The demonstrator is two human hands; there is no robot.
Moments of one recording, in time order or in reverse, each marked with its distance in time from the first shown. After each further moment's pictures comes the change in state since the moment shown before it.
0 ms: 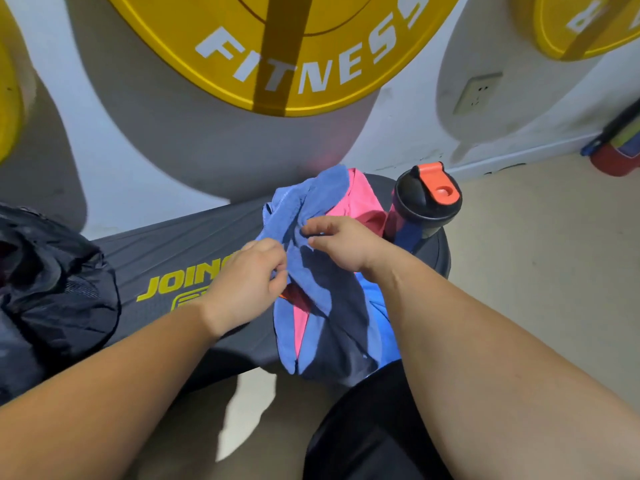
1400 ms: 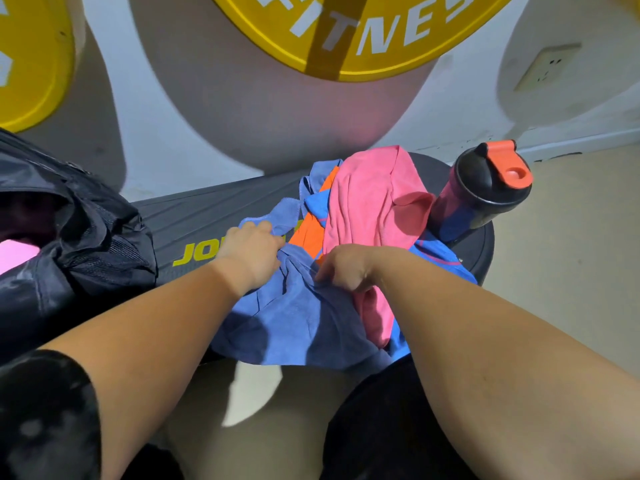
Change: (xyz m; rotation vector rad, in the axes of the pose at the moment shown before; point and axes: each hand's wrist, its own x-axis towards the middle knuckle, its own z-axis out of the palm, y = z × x) left_hand -0.009 -0.061 0.006 0.624 -0.476 -0.304; right_hand 0.025 0.010 0.062 -0.791 -0.654 0.006
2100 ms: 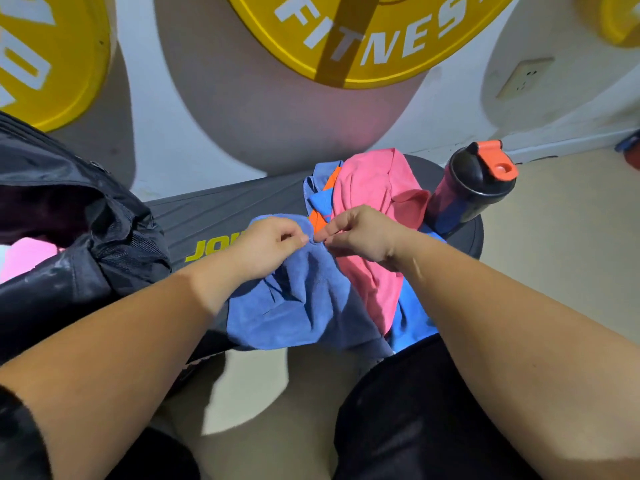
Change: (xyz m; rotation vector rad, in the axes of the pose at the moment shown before) left_hand -0.044 -0.005 -0.035 -1.044 0.099 0.082; right_hand -0.040 -0.022 -0.002 0.888 0.537 -0.088
